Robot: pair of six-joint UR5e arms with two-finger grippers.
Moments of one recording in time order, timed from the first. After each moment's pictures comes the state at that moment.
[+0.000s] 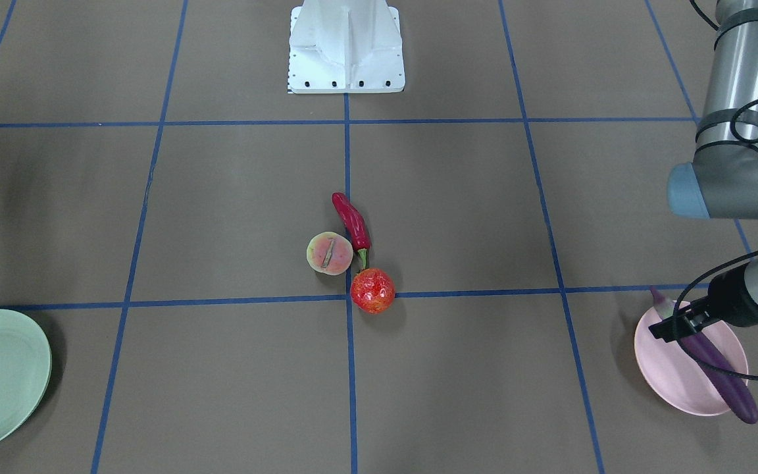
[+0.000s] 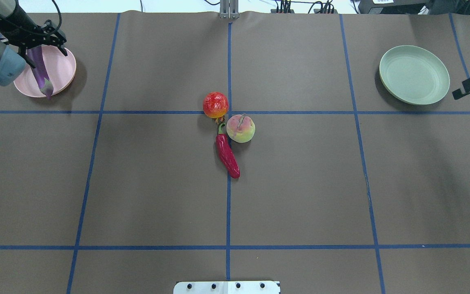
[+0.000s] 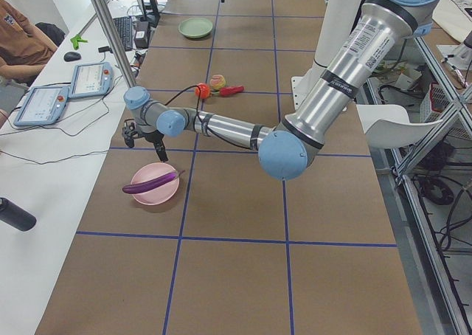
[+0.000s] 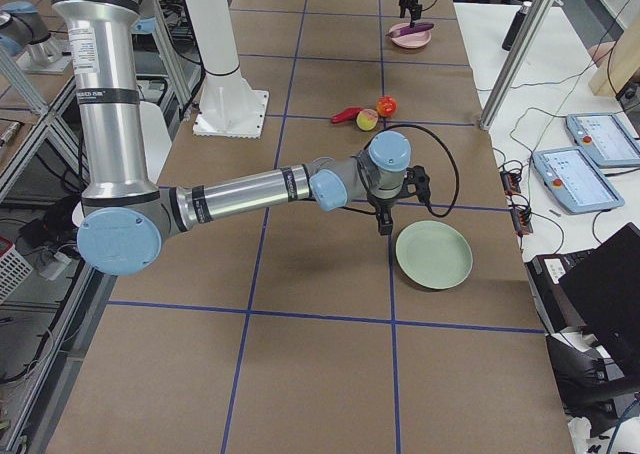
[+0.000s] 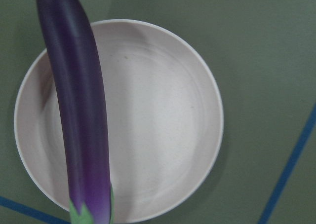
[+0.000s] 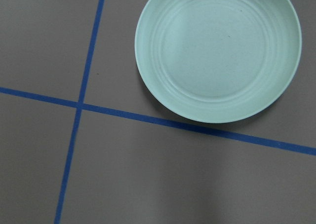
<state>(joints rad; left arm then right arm) -1.18 -2.15 -1.23 -1.77 -2.36 -1.02 1.28 -1.46 1.76 -1.36 2.44 0.45</state>
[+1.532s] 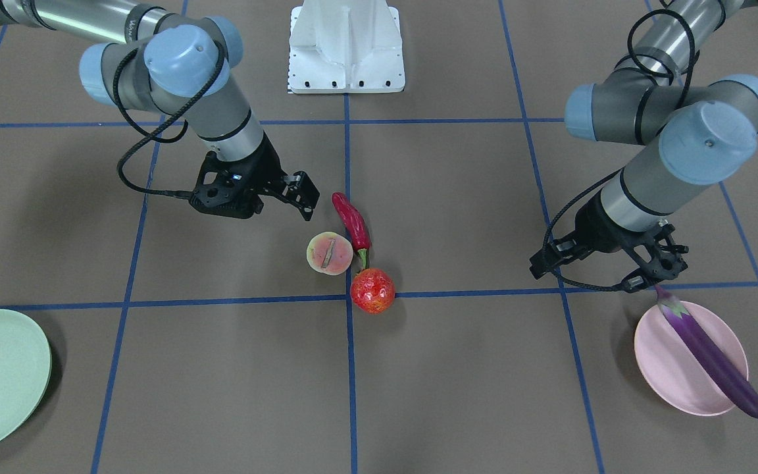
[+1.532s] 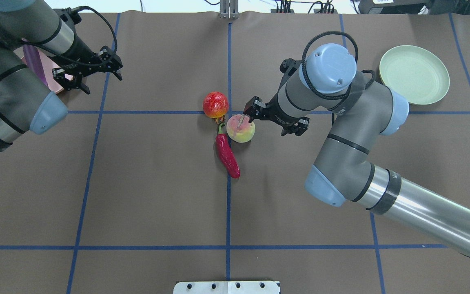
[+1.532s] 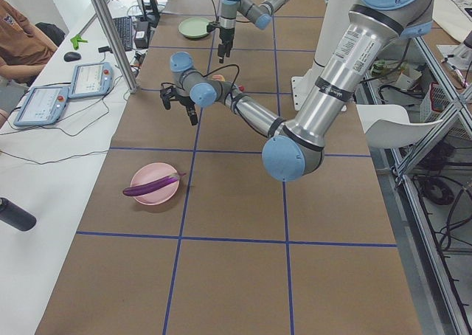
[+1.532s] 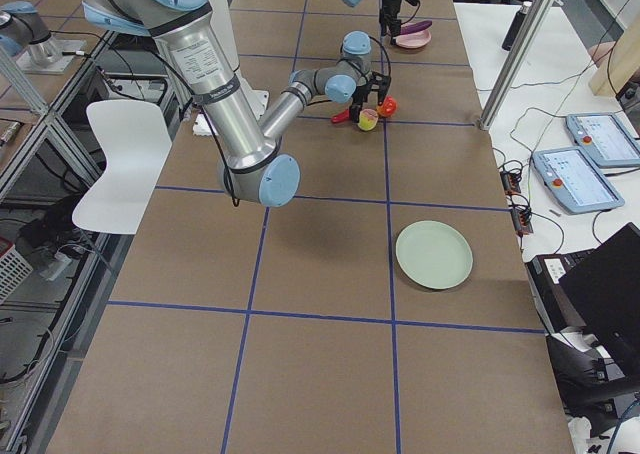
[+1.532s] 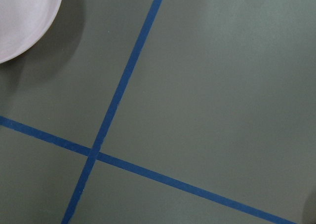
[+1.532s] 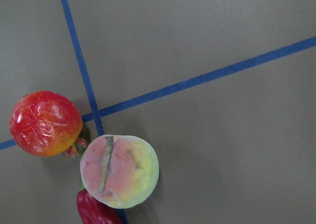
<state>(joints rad) -0.97 -2.10 -1.55 -1.77 -2.23 -1.26 0.64 -0.94 1.65 -1.34 1.95 1.52</state>
